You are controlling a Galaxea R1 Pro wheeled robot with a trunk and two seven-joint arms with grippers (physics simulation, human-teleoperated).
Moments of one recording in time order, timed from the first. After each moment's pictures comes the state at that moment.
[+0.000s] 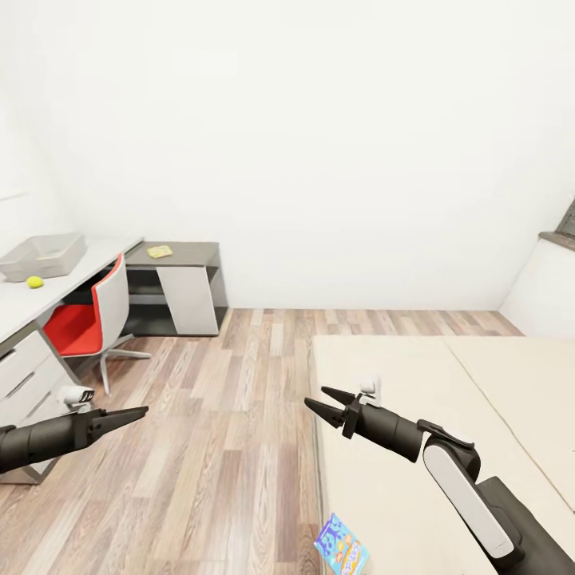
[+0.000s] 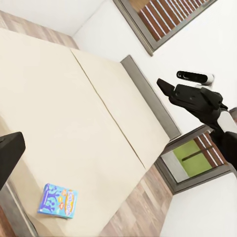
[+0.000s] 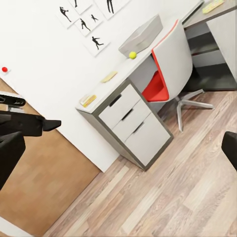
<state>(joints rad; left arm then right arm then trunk) -0.34 0.39 0.39 -1.42 0.17 0.97 -1.52 -0.37 -0.28 0.34 -1.55 -0.83 0.47 0.57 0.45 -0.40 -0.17</state>
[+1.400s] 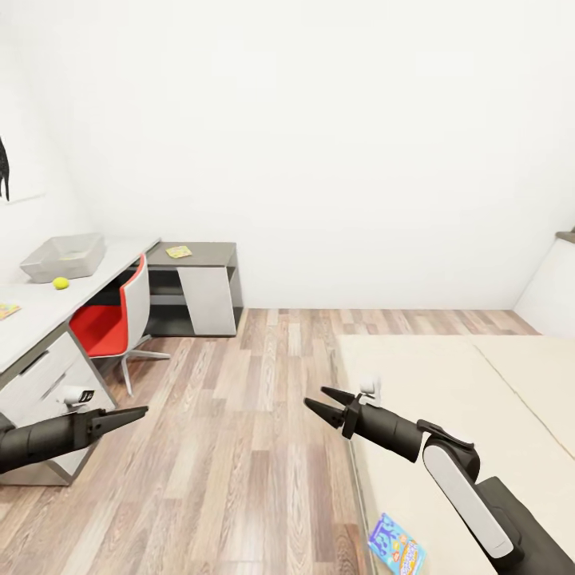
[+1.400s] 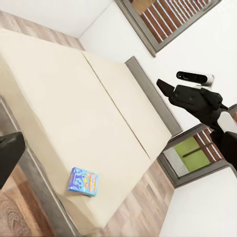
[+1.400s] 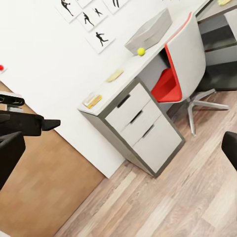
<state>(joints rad) -0.34 0.39 0.39 -1.42 0.17 0.97 -1.51 -0.37 -0.28 0.34 -1.55 -0.83 0.46 0.57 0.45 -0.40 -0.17</state>
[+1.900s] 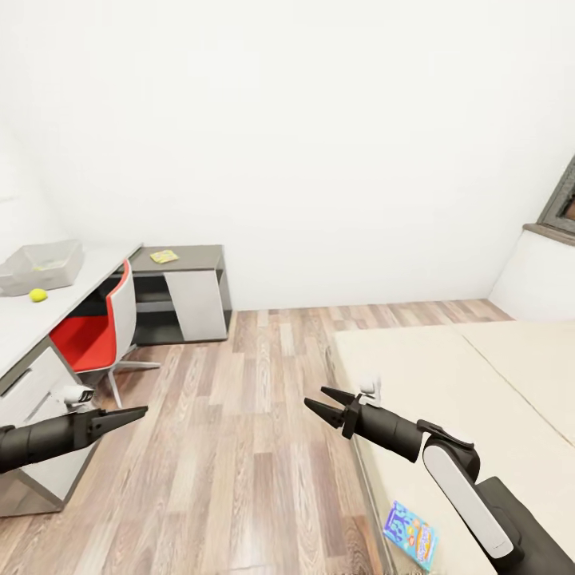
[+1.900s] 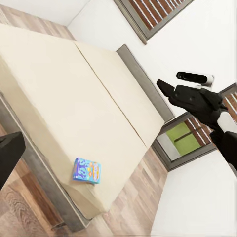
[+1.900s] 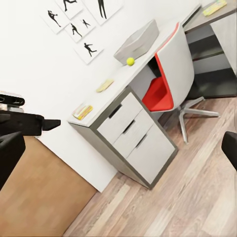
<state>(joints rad) -0.34 0.39 0.40 -1.42 0.17 0.97 -1.52 -0.37 -0.28 0.34 -1.55 -0.83 0.46 0.57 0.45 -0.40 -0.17</state>
